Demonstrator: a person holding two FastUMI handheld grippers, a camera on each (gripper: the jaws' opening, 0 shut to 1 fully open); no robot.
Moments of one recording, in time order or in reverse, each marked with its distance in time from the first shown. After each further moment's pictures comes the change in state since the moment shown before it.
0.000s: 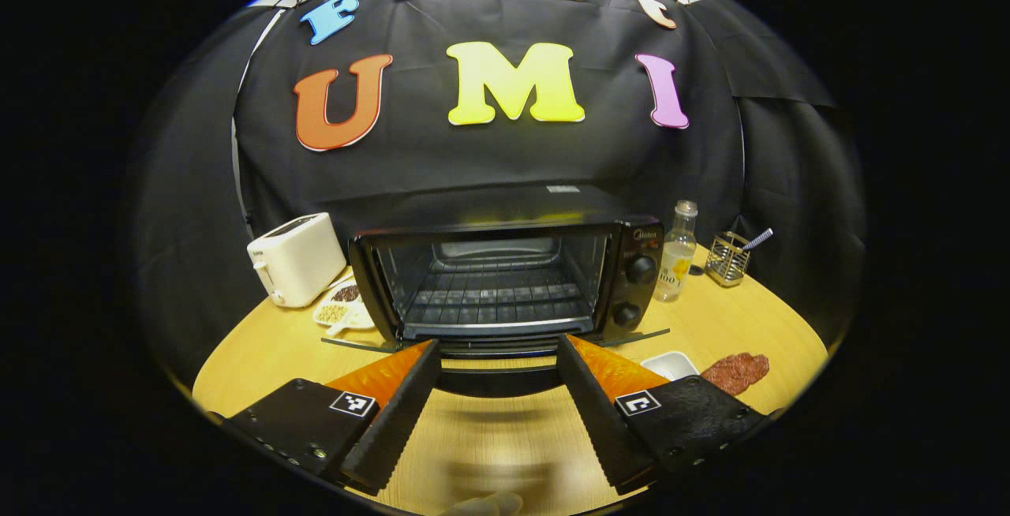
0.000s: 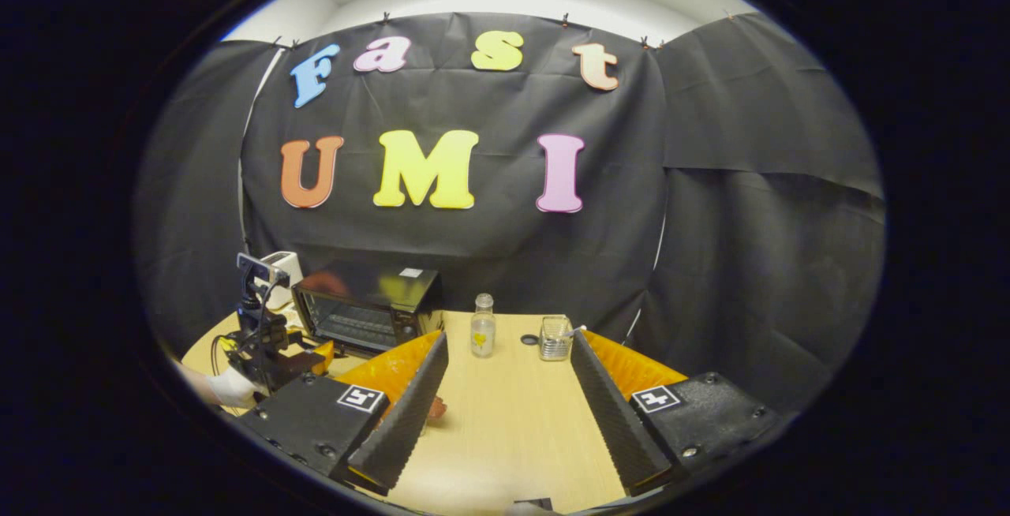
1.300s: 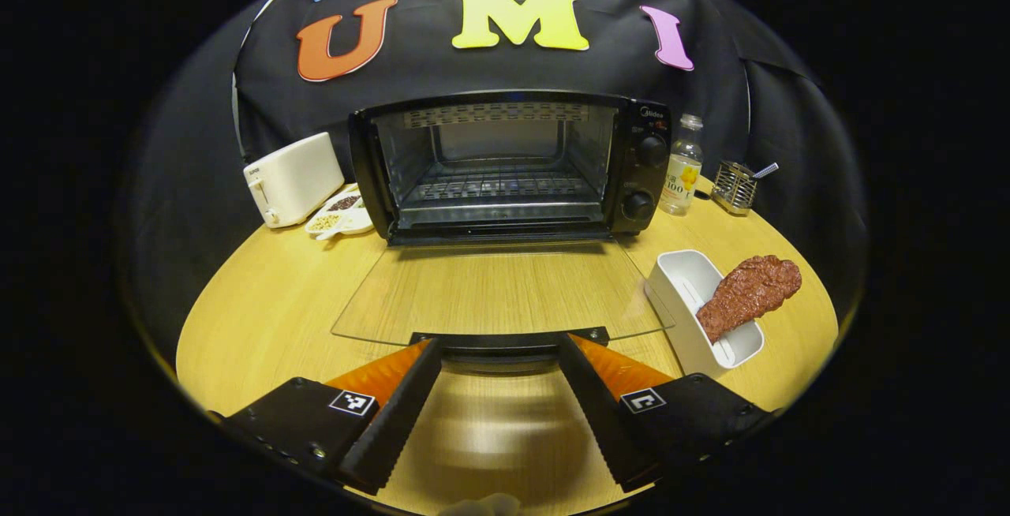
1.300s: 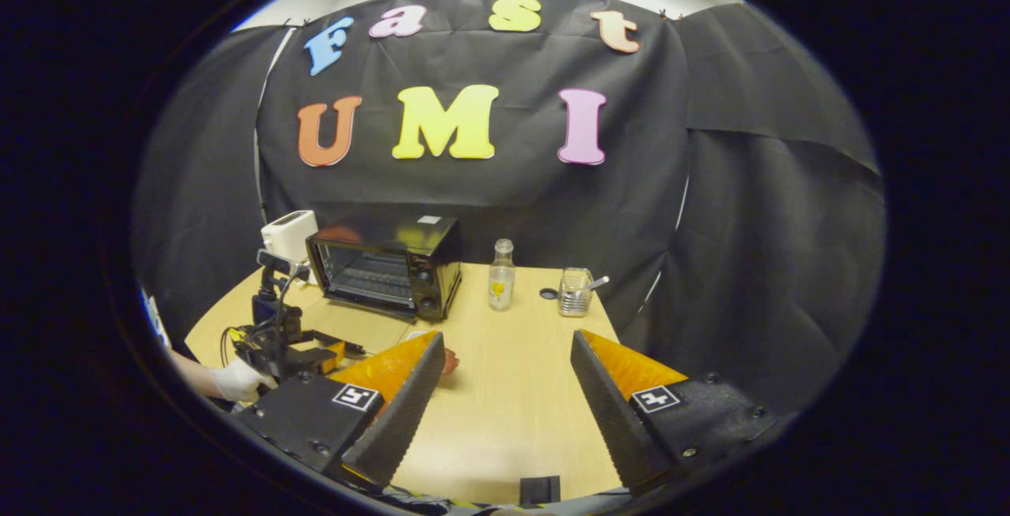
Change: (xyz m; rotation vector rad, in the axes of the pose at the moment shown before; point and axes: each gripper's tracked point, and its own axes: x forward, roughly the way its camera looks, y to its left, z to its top) left arm -0.018 0.004 -0.095 -0.011 0.208 0.003; right arm 0.015 0.013 -0.080 -0.010 0.168 0.093
